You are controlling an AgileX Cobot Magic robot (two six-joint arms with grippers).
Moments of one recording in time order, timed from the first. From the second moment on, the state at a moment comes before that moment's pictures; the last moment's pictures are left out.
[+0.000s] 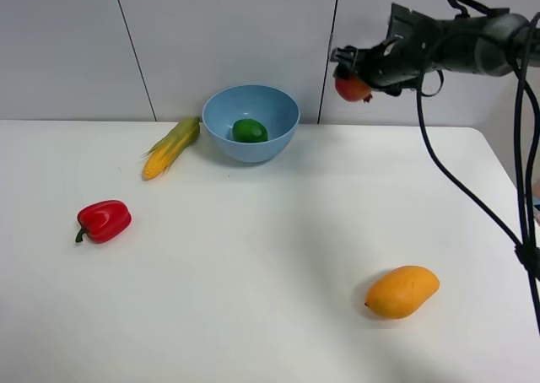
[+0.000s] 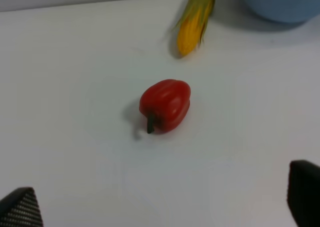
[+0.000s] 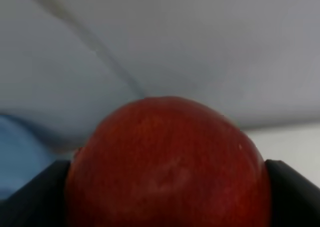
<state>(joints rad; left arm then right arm) -0.07 -0.01 -0.51 0.01 1.05 0.00 0.23 2.03 -1.55 0.10 0.23 0.26</state>
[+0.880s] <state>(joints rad) -0.07 -0.01 -0.51 0.01 1.05 0.00 0.52 2.37 -1.90 0.12 0.24 0.08</state>
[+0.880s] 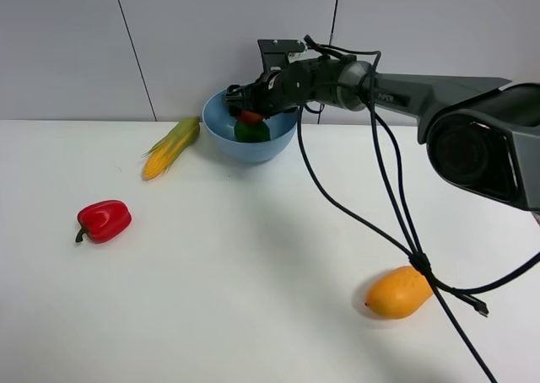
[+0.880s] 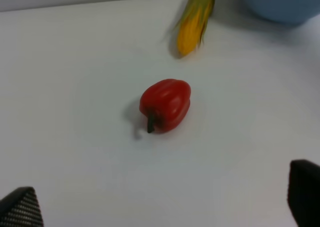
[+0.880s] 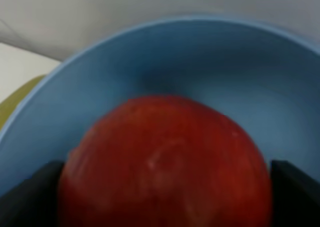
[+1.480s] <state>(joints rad) -0.07 -0.01 -0.51 0.01 1.05 0.00 0.52 2.15 -1.90 0.23 0.31 0.15</state>
